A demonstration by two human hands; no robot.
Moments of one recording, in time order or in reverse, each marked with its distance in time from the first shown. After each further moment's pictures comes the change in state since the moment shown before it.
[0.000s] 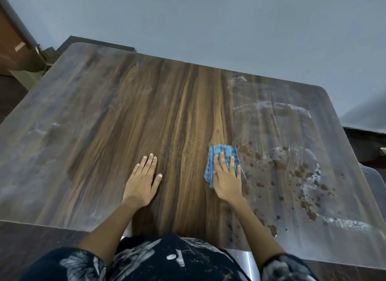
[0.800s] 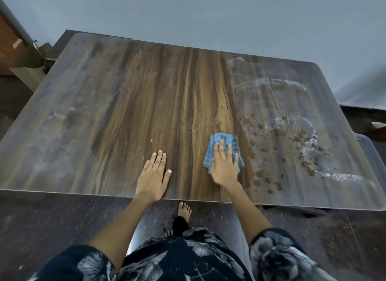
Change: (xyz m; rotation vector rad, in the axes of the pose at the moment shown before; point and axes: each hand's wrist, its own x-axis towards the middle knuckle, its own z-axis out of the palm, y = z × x) left_hand -0.077 -0.012 0.006 -0.011 -0.059 0.048; right_hand -0.059 -0.054 0.028 0.070 0.021 0.107
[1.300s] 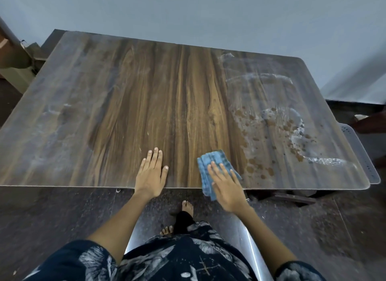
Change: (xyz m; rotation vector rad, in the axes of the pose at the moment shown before) left_hand -0.019 0.003 0.005 0.013 -0.003 0.002; right_hand -0.101 0.039 0.028 -0.022 0.006 -0.301
